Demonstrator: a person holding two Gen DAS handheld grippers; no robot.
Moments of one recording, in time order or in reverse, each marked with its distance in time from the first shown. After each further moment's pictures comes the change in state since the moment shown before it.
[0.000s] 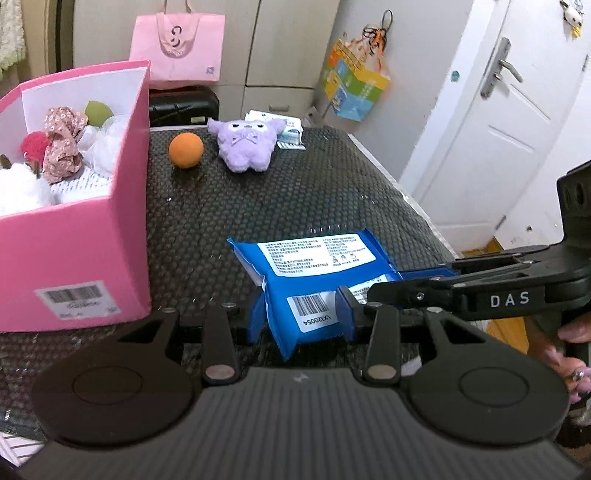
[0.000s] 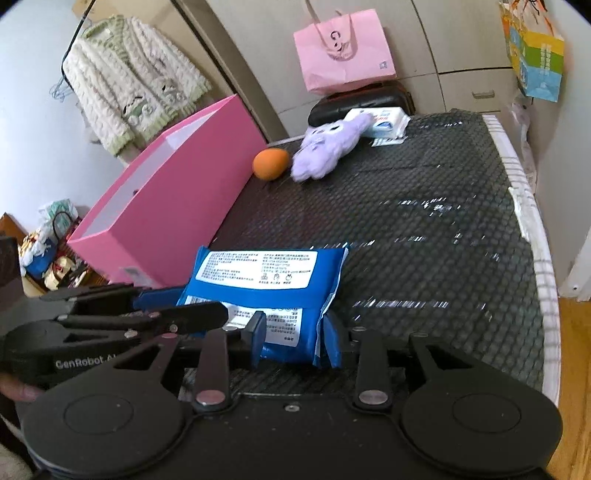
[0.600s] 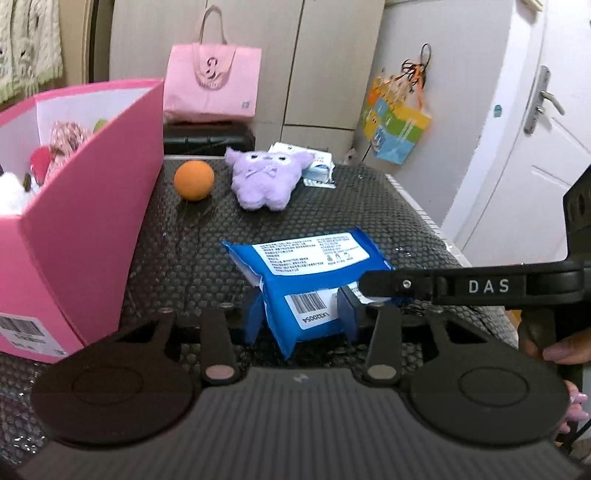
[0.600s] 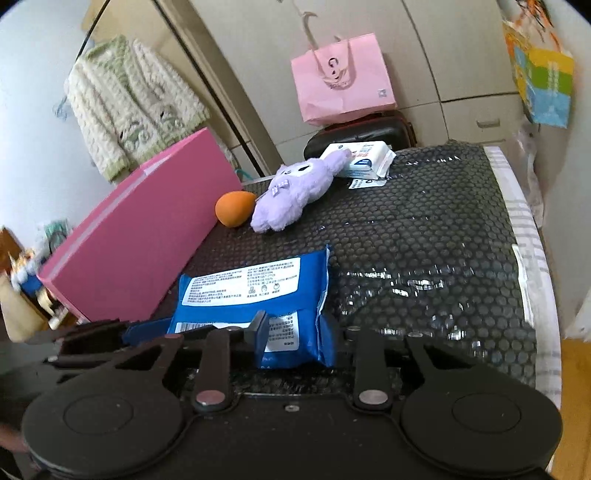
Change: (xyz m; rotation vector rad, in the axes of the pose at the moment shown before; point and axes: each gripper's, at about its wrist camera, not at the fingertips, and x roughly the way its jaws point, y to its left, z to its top) left arm 0.057 -0.020 0.008 -0.049 -0.181 0.151; right arm 0.038 -0.062 0.036 -0.008 -0.131 0.040
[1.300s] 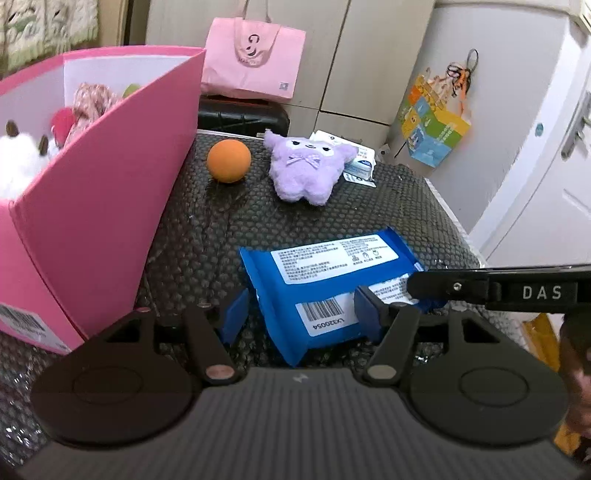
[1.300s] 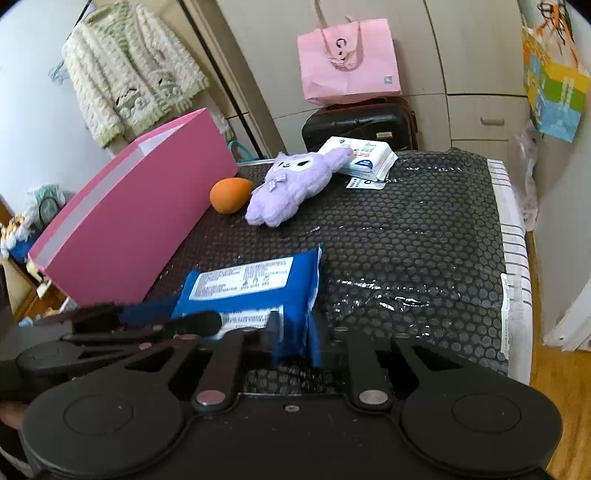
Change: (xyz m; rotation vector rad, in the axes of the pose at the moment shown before) left arm 0.020 0.019 0.006 -0.148 0.054 0.068; right arm 0.005 0.005 0.032 -0.074 0.108 -0.048
